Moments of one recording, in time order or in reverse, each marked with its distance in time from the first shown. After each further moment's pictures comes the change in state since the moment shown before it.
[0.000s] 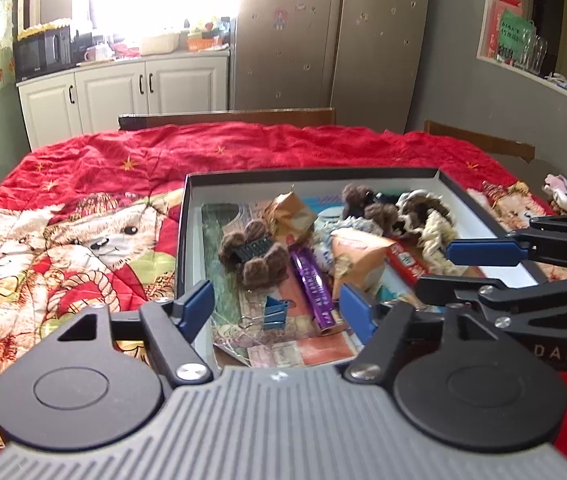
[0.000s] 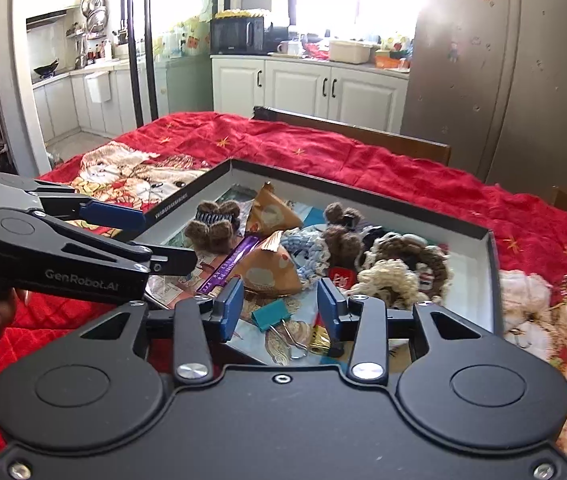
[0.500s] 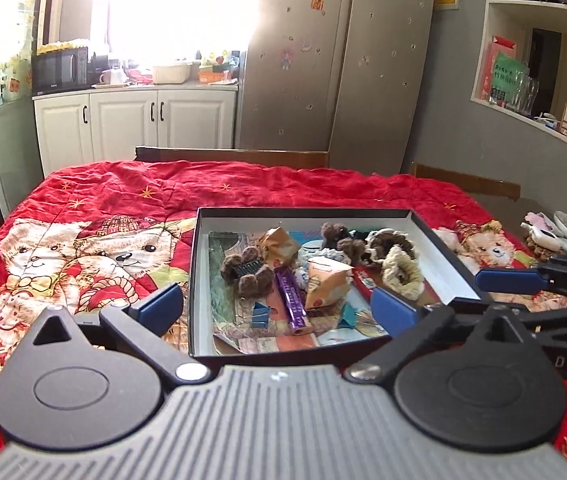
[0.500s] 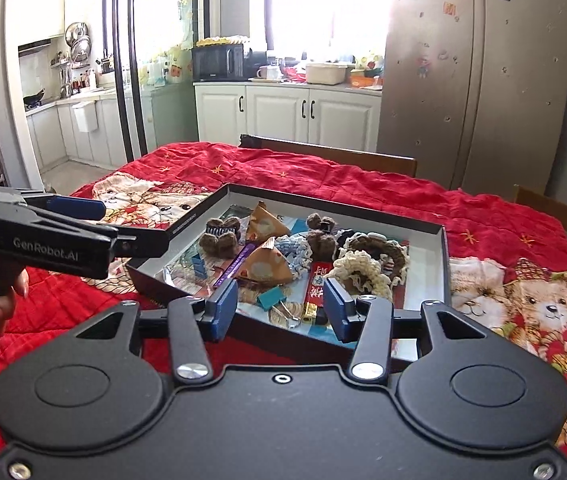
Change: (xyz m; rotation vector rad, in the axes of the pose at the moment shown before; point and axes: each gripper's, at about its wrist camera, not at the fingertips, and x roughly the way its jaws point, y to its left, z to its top) left arm -0.072 -0.010 -0.002 -0.048 -0.103 0.001; right arm -0.087 0.006 -0.014 0.059 -0.069 -0.042
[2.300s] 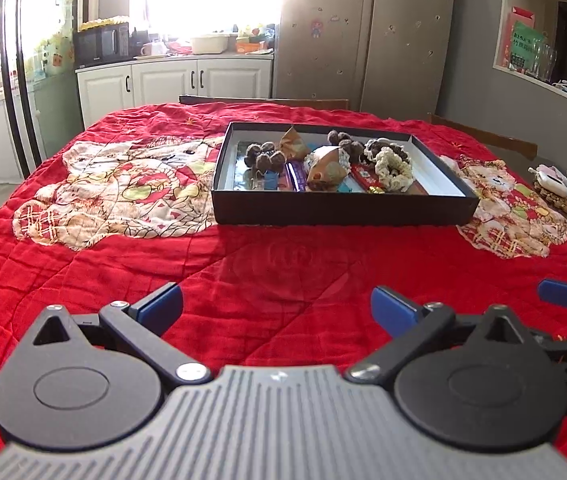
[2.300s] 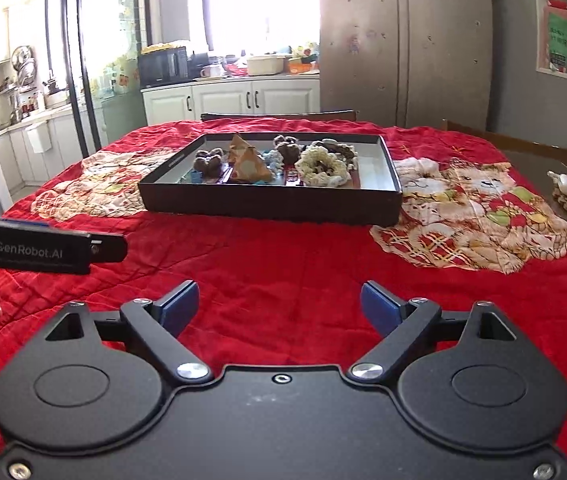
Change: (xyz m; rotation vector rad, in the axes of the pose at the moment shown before) left arm -0.078 -0.038 -0.102 -0.027 0.080 0.137; right arm -0.097 0.039 -0.120 0.155 -0.001 -0.150
